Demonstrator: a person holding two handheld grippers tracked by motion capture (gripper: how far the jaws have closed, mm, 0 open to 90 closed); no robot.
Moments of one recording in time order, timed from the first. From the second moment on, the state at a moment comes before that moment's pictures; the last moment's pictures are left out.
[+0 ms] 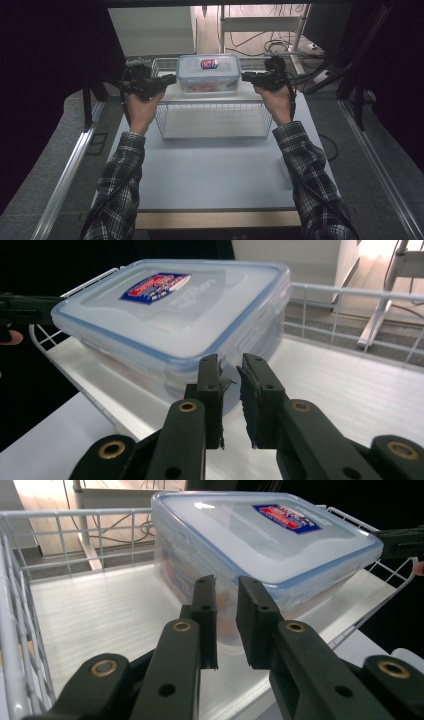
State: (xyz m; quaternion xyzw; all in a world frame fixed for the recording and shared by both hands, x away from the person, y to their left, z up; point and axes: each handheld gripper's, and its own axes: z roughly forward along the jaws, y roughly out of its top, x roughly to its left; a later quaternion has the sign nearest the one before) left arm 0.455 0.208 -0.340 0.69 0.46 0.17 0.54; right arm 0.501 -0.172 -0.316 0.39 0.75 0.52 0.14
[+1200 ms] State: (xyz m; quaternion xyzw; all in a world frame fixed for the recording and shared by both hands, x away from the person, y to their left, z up) left arm 0.357 0.185 -0.398 0.74 0.37 0.14 0.55; right arm 0.415 -0.194 -0.359 0.32 0.79 0.51 0.13
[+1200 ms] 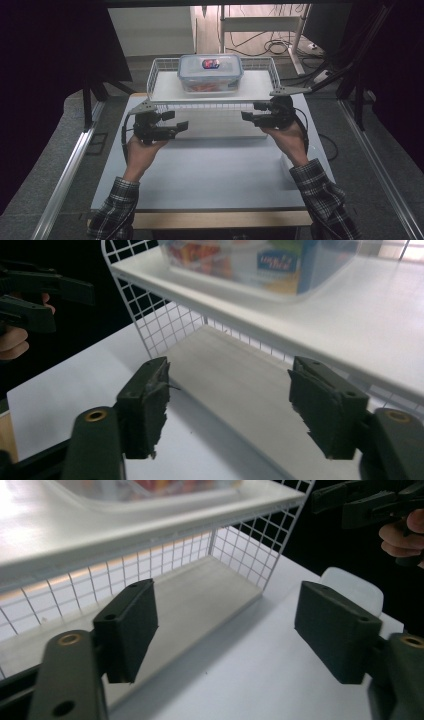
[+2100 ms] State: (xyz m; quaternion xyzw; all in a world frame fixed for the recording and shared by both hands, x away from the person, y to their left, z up) left arm 0.291 0.165 -0.461 0.78 0.36 0.16 0.49; right arm 0.352 -0.208 -0.431 0.31 0.81 0.48 0.12
